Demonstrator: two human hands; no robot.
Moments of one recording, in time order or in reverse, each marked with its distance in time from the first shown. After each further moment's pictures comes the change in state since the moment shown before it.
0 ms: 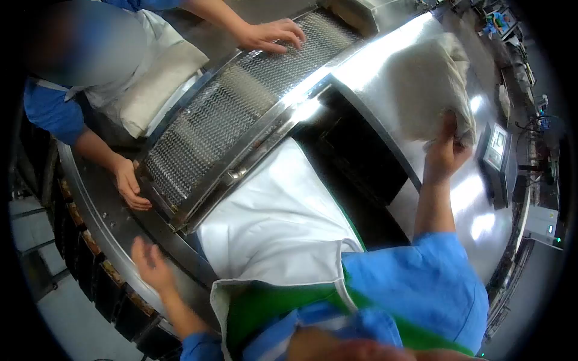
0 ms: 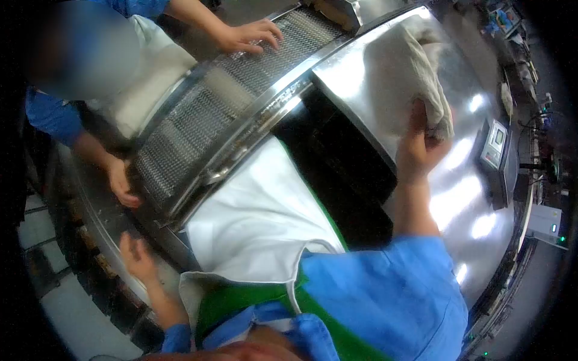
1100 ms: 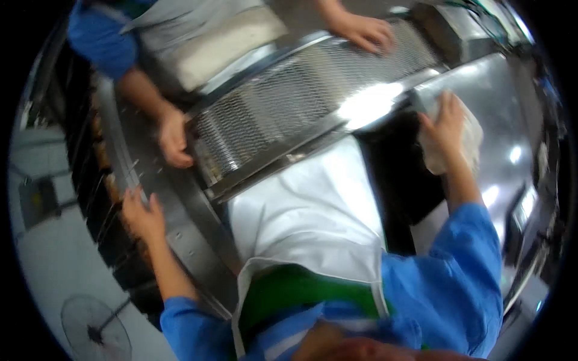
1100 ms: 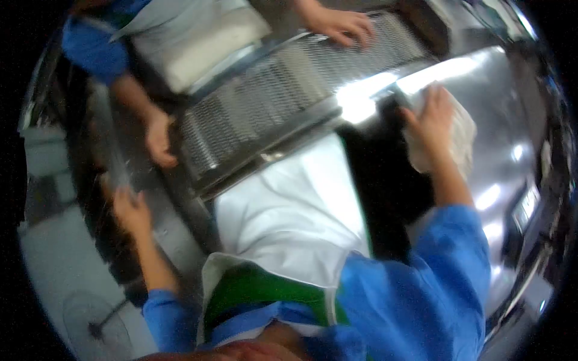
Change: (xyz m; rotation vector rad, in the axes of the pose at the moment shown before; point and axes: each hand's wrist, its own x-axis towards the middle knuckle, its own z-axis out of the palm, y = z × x) left_hand 0.048 -0.079 -0.028 0.625 0.033 0.052; right_hand 0.009 0.130 0.091 -1.100 -0.770 -0.132
